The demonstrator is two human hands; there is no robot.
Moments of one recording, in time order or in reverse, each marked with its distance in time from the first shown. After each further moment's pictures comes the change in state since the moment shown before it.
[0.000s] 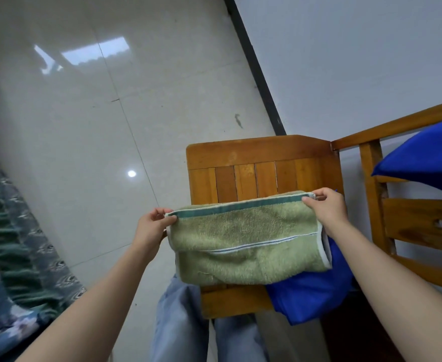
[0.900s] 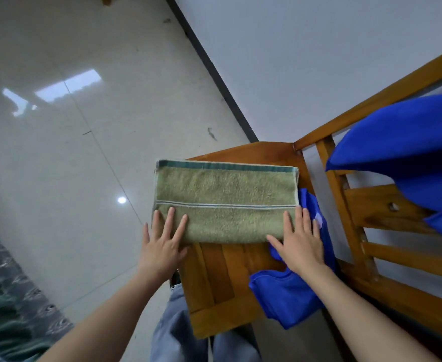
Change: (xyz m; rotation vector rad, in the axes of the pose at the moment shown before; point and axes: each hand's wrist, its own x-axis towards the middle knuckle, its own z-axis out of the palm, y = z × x) left_hand 0.002 -0.016 0.041 1.756 -0.035 0.718; right_hand -0.051 0.053 0.008 -0.910 -0.131 -0.233
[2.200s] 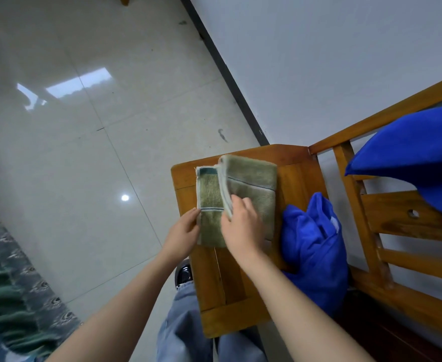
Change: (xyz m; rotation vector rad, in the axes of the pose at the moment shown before) left_hand 0.007 0.013 -0.048 -1.113 -0.029 -0.131; right_hand -0.016 -0.144 -0.064 0.606 0.278 -0.095
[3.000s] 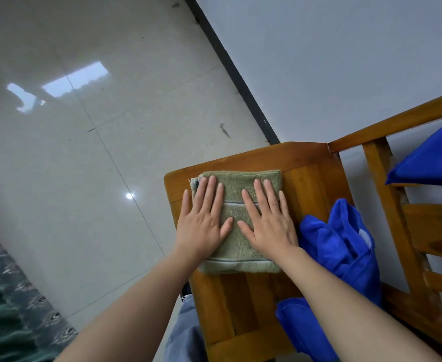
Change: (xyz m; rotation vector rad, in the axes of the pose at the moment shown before) left_hand 0.079 -0.012 0.027 1.038 0.245 0.473; right_hand 0.072 0.107 0.060 -0.600 0.151 -0.472
